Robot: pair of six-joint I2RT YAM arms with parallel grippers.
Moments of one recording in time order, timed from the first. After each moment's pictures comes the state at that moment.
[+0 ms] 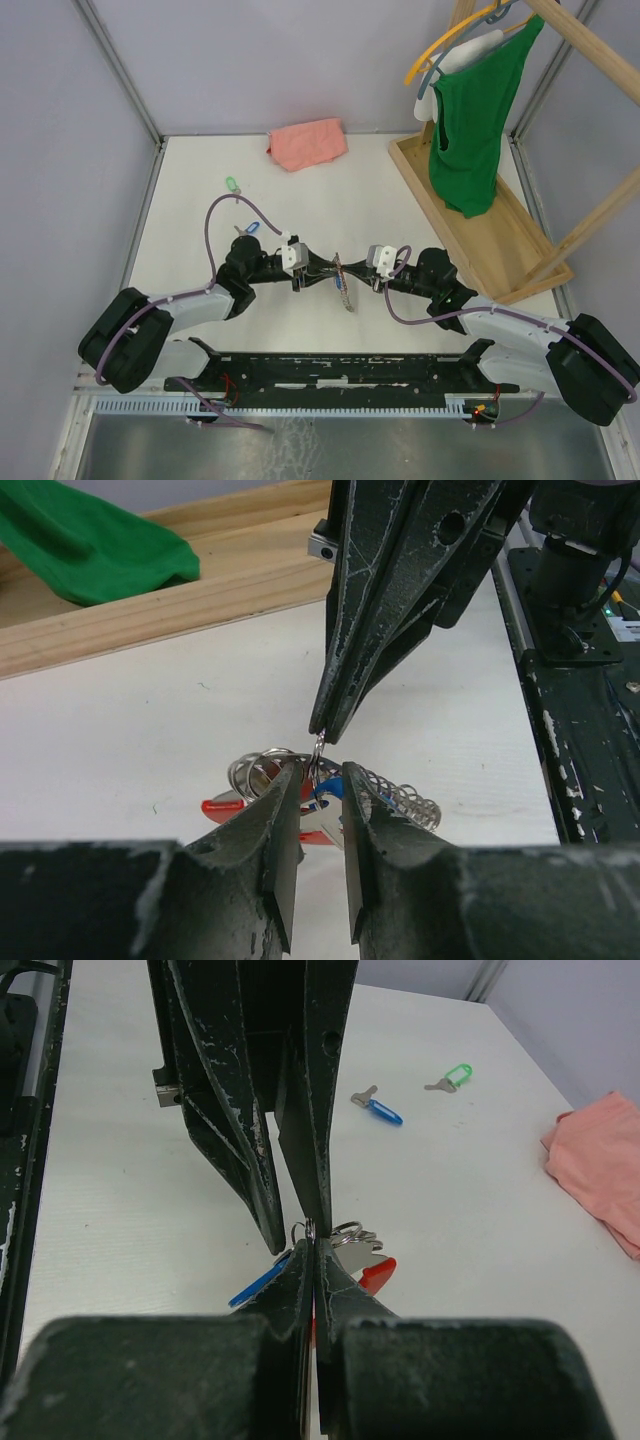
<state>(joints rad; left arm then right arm) -0.61 1.30 0.39 0.88 0.85 0.18 0.74 1.10 0.35 0.70 -0.54 -0.32</state>
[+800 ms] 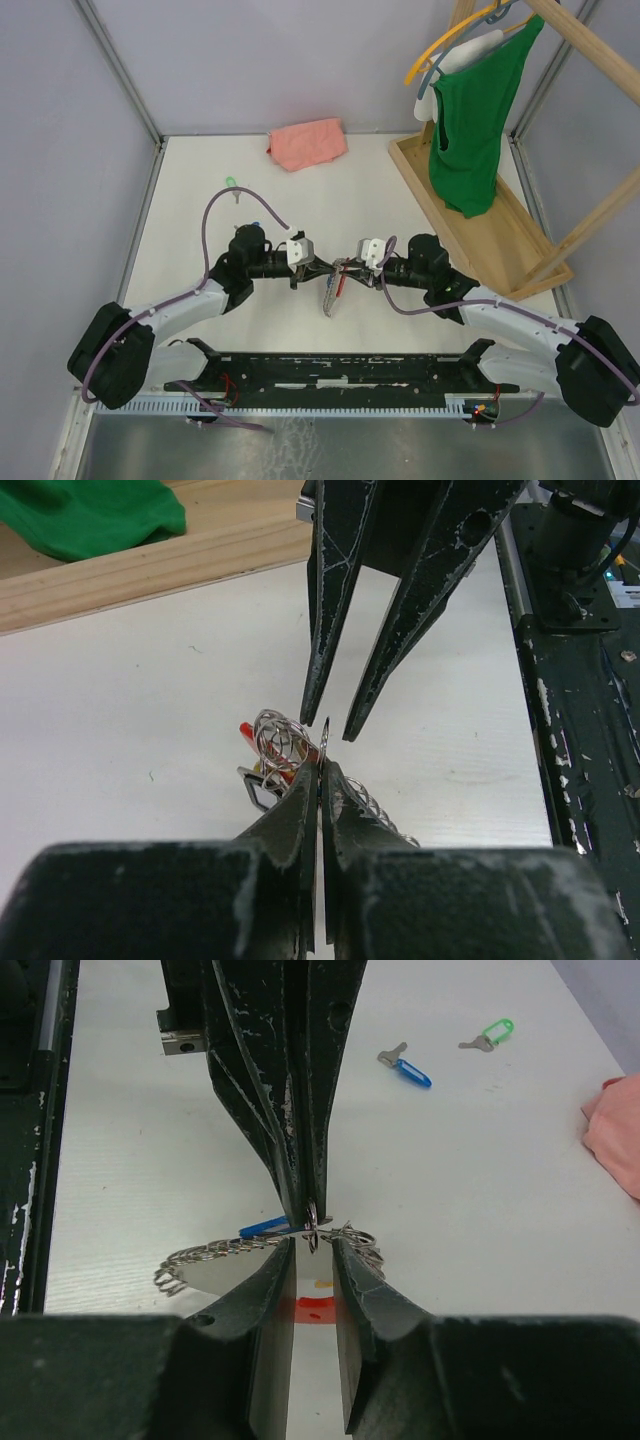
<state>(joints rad) -0.60 1.21 0.49 0.51 0.85 0.29 0.73 1.10 0.48 0.41 -0.57 -0.38</state>
